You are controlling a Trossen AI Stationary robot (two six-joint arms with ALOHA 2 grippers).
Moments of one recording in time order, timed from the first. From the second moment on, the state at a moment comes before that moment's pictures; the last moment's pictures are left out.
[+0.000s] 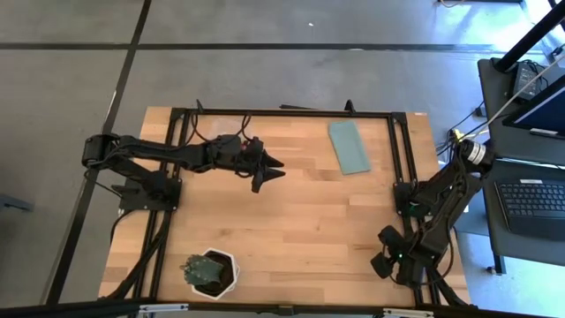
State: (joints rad) left arm 0.14 1.34 0.77 0.34 0.14 -0.44; right arm 1.14 1.45 0.71 -0.68 0.16 2.12
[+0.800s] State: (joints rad) left arm 0.10 1.34 0.77 0.36 0.11 -0.44; right arm 1.13 1.49 0.73 -0.67 0.09 2.10
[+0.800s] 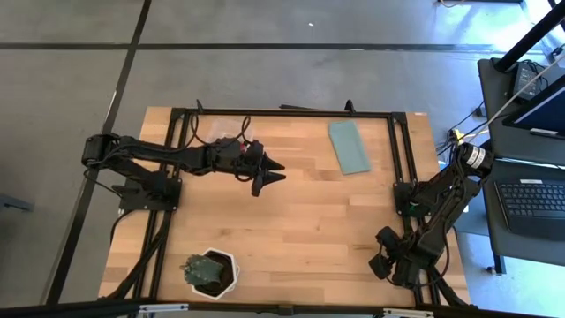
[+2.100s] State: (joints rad) left arm 0.10 1.34 0.77 0.36 0.09 -0.44; right arm 1.13 1.49 0.73 -0.66 0.08 2.04
